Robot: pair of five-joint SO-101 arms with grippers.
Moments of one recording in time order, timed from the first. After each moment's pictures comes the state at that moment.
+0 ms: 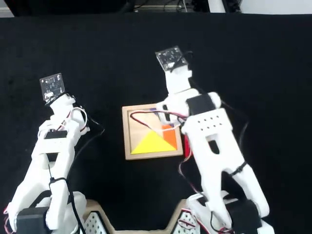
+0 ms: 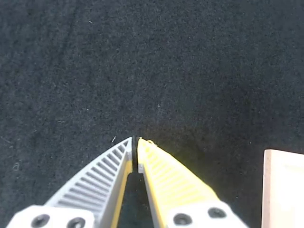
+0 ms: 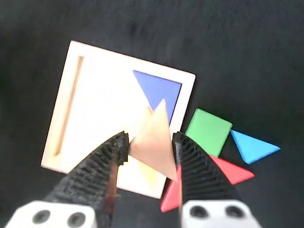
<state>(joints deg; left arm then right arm) -10.3 -25.8 65.6 16.7 10.4 -17.1 -22.5 30.9 64.8 1.4</state>
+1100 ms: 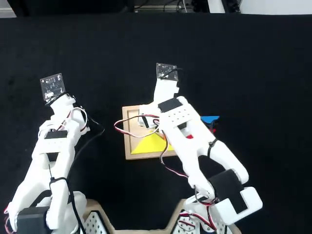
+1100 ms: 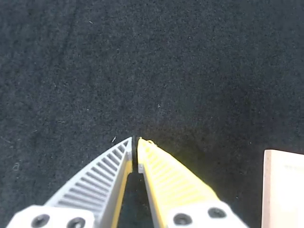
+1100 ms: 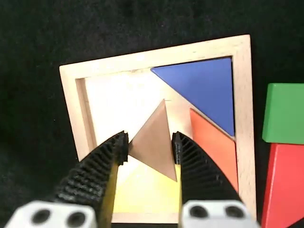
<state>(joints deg) -10.3 -25.8 65.6 16.7 10.4 -25.1 -4.7 34.2 51.6 -29.5</state>
